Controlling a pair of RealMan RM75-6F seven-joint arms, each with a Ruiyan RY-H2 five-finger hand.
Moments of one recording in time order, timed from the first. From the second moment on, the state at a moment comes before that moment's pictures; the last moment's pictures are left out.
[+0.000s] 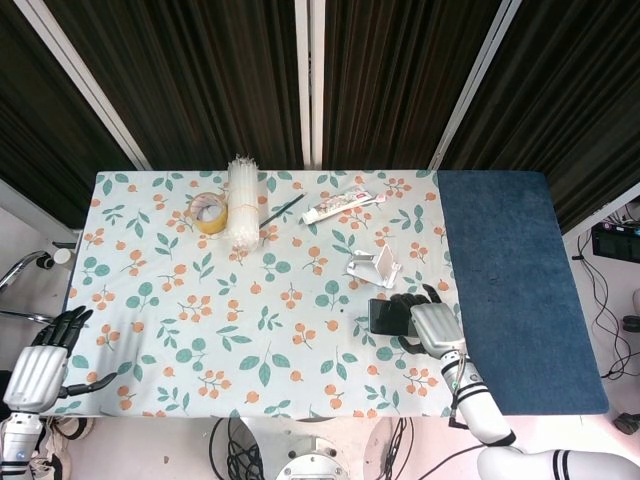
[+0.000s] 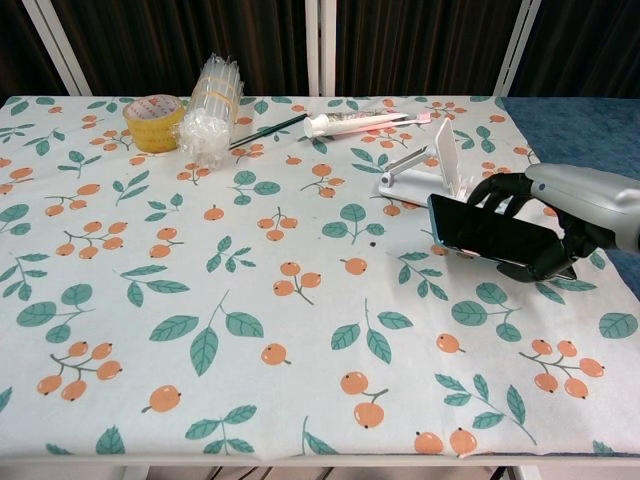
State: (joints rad) left arm -0.07 -1.31 0.04 -1.26 1.59 1.51 -0.17; right arm 0.53 -1.49 0.06 -1.77 -1.00 1.15 -0.44
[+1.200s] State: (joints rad) left arm -0.05 -1.29 0.05 -1.26 1.60 1.51 -0.18; right arm 0.47 -1.74 0.30 -1.39 -1.28 1.26 0.48
